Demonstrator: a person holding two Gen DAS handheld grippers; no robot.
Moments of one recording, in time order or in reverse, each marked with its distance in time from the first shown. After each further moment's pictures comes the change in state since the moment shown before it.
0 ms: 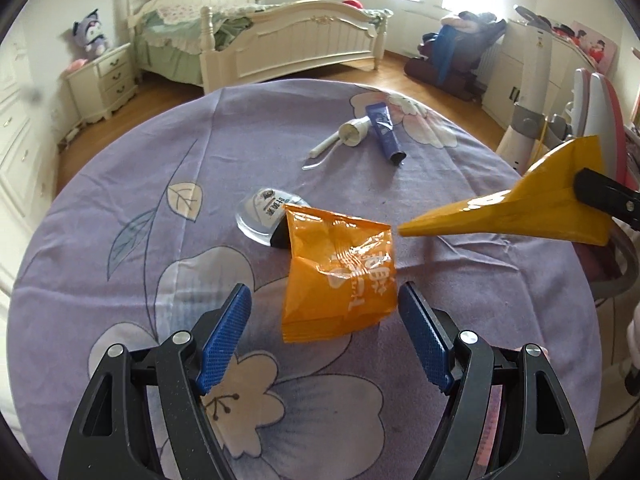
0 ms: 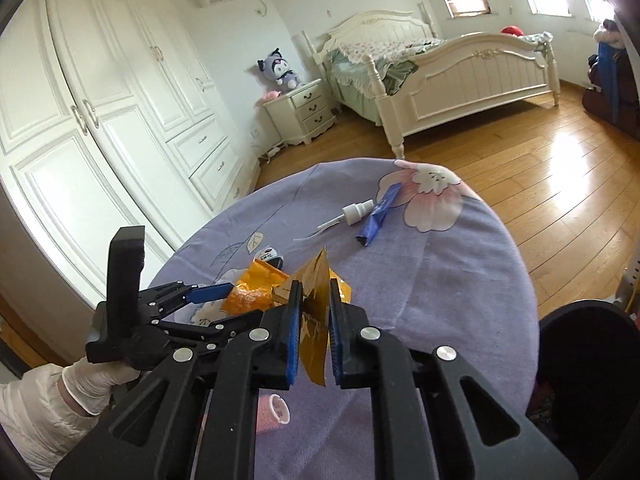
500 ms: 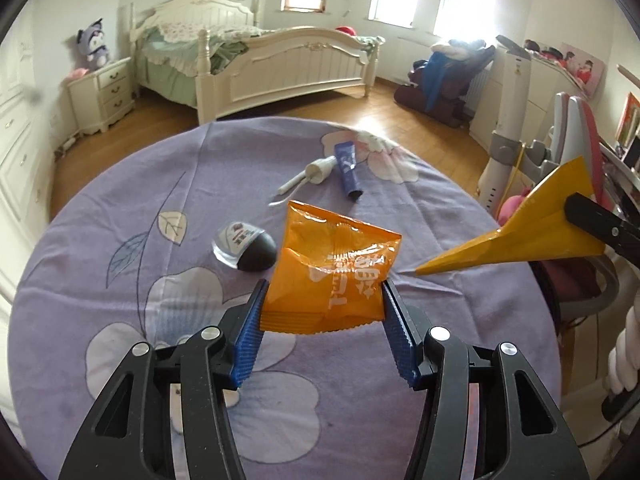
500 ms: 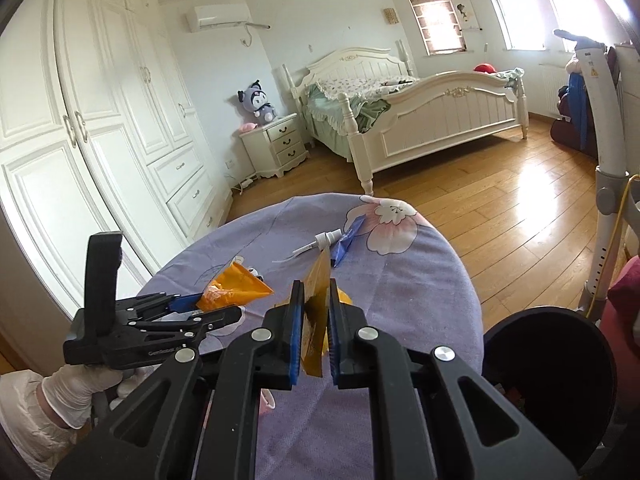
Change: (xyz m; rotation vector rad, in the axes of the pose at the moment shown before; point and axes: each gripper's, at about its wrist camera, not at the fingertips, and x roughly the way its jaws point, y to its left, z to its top) left arm -0.045 -0.025 0.004 -0.004 -0.116 -0.056; right arm -0.042 0.004 -0.007 -0.024 -0.137 -0.119
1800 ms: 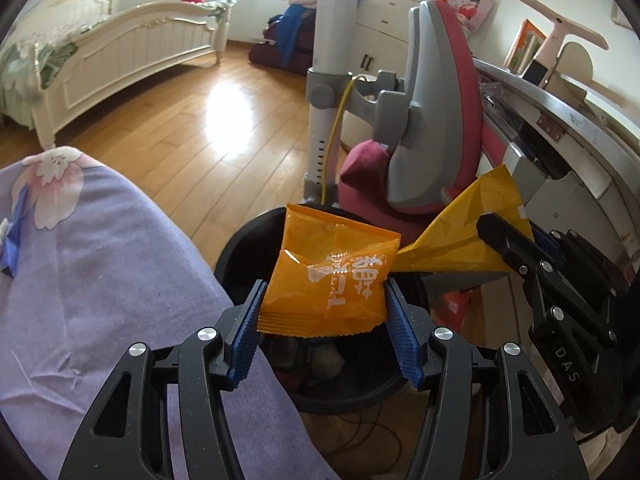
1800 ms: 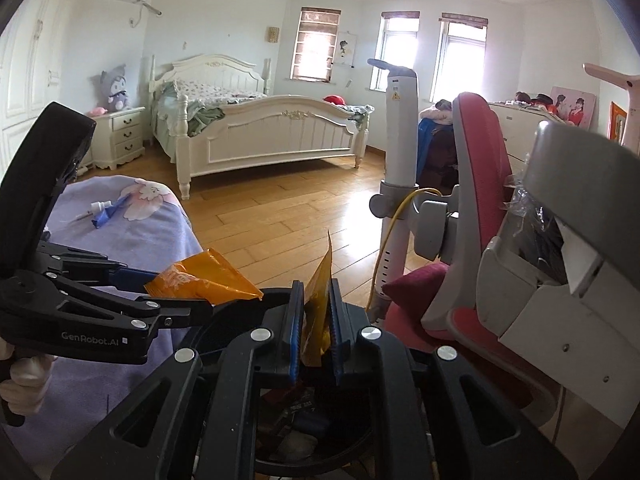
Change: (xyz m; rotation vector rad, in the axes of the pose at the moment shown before) left arm 0.103 -0.240 0.026 0.230 0.163 -0.406; right arm -0.087 -0.107 -0.053 -0.105 -0.049 -0.686
